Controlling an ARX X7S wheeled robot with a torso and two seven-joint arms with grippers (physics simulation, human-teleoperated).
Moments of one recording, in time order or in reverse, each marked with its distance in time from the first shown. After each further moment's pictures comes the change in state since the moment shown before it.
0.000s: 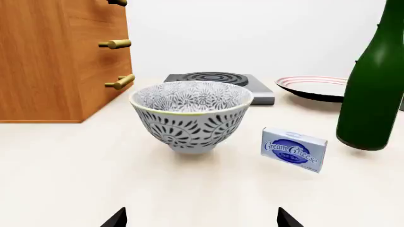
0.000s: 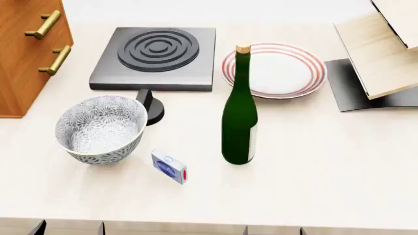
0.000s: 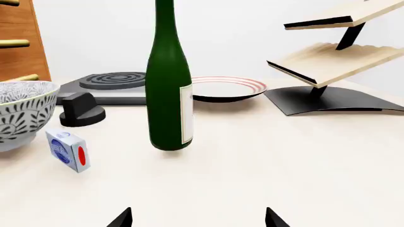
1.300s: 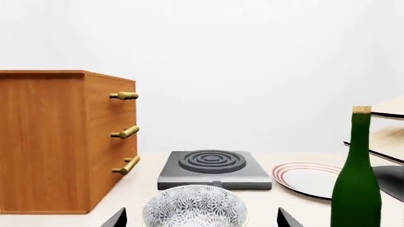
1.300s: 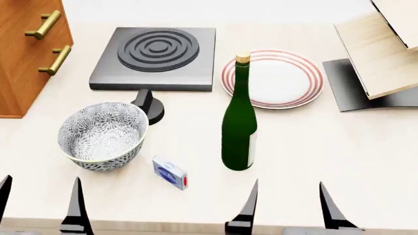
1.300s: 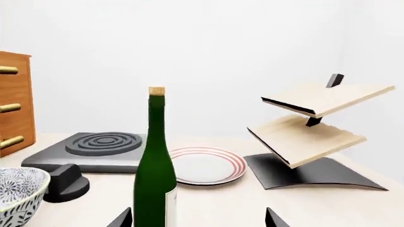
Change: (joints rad) left arm -0.007 -0.134 0.092 0.334 -0.107 -0.065 -0.127; right arm 0.049 0.116 -0.110 -0.348 0.043 0.203 0.187
